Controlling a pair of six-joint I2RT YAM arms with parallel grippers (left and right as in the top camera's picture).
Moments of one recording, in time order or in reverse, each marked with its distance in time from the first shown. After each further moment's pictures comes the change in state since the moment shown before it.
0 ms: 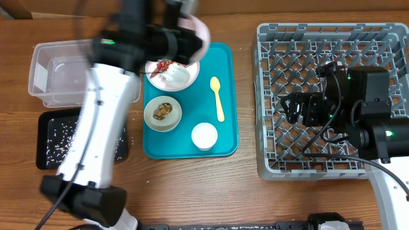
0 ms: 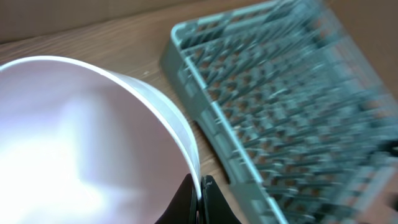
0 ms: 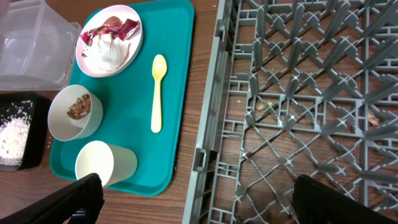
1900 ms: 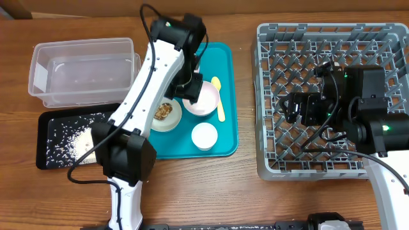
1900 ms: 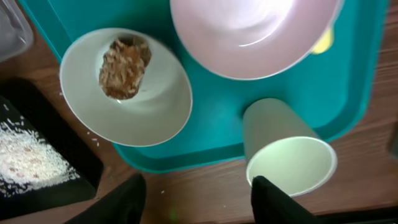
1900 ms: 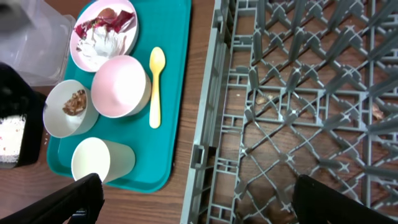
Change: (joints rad) left arm -0.060 0.354 0.157 -0.689 -0.391 -0.086; right arm 0.000 0.028 0.000 -0.006 0.000 -0.001
